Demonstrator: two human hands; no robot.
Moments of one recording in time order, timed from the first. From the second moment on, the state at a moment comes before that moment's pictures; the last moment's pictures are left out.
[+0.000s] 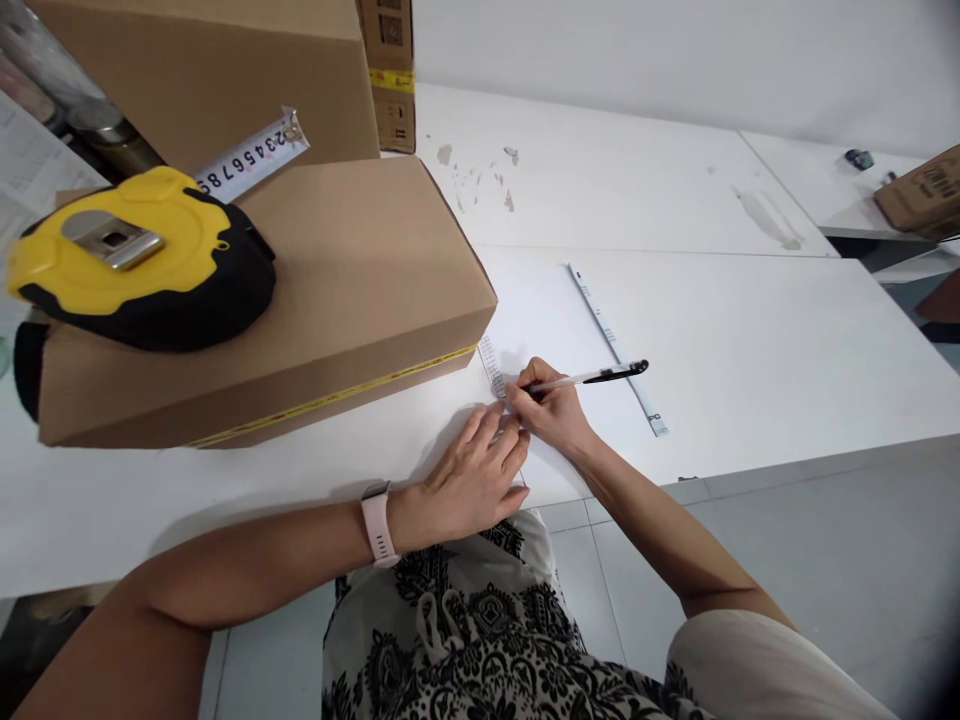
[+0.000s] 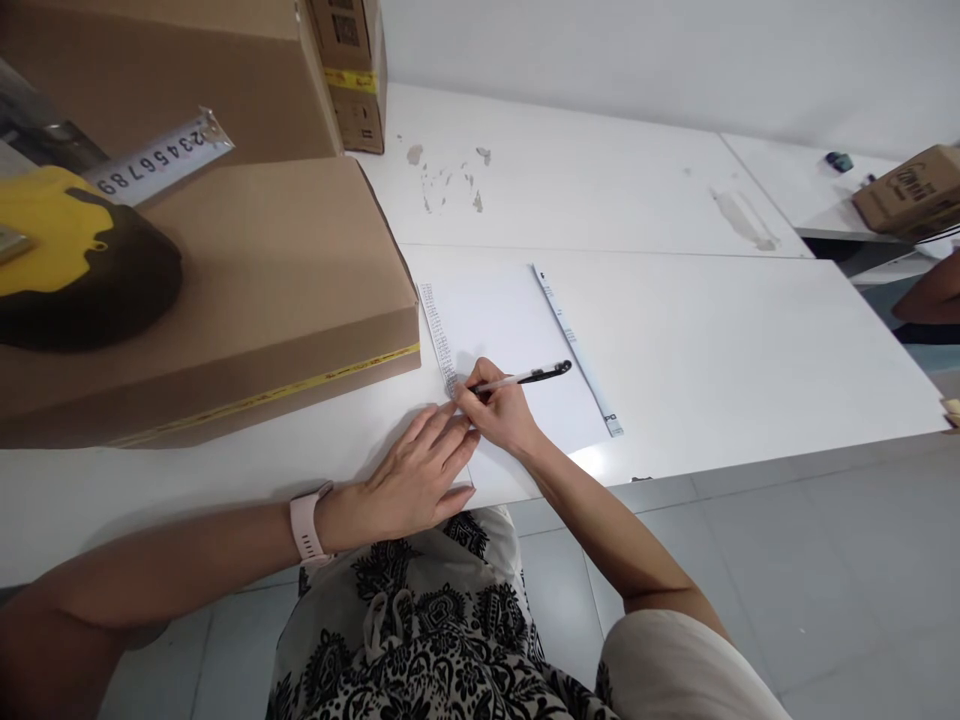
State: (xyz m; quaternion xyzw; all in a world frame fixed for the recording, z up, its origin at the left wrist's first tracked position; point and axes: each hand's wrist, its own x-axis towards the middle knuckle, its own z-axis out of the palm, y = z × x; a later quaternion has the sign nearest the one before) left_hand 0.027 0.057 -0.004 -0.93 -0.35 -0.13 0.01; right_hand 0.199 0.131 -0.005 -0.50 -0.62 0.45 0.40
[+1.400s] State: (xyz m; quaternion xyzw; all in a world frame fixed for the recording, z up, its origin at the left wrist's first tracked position) left_hand 0.027 0.057 0.000 -0.93 -0.34 -0.14 0.02; right_hand 0.201 0.131 -0.005 -0.52 -0.63 0.42 0.40
